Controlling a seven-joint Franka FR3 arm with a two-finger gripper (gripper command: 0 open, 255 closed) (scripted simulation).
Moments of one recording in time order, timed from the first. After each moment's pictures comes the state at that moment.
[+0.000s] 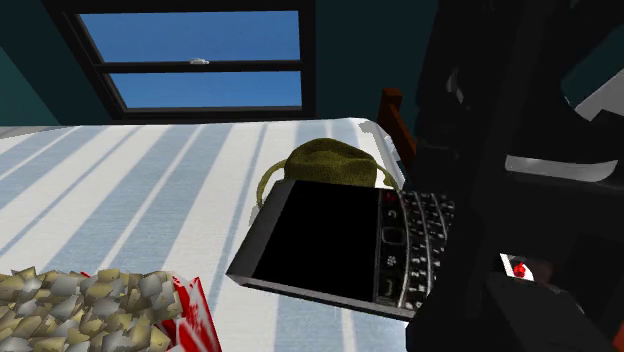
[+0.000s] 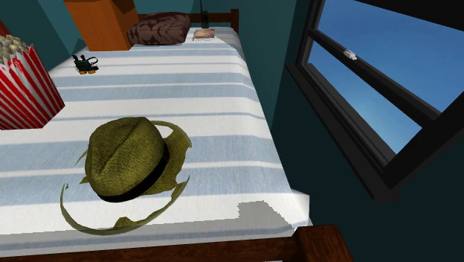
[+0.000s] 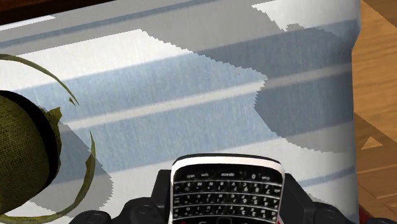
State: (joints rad) arm 0.36 -0.33 0.76 -1.58 0.24 1.35 0.70
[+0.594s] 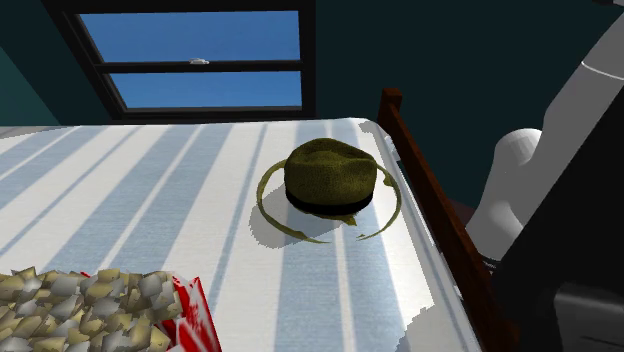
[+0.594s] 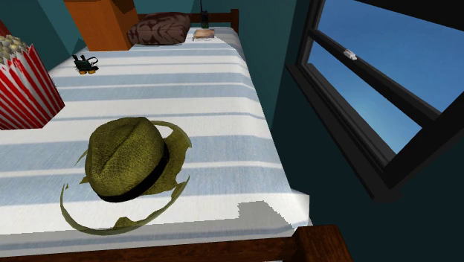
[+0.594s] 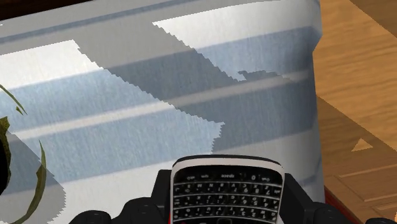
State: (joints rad) arm 0.38 -0.06 1.05 -1.41 0.05 1.40 1.00
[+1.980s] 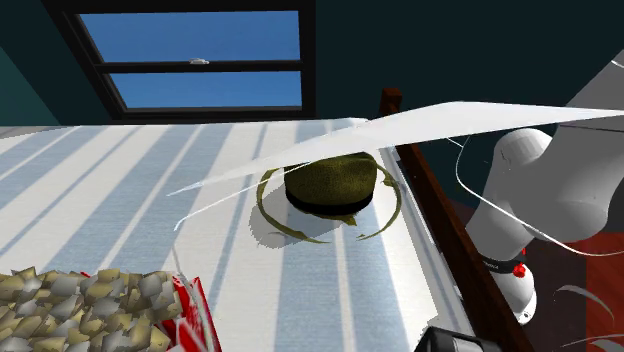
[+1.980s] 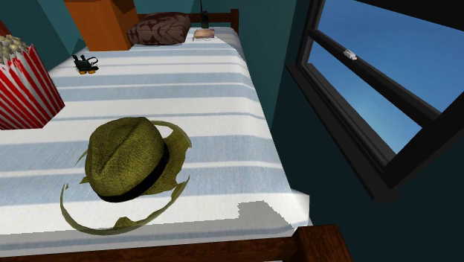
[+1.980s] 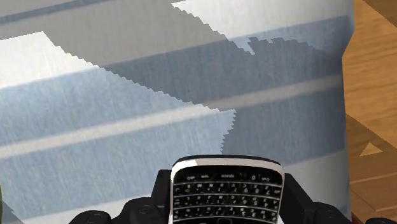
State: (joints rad) arm 0.39 -0.23 0.98 -1.79 0.19 1.68 0.89
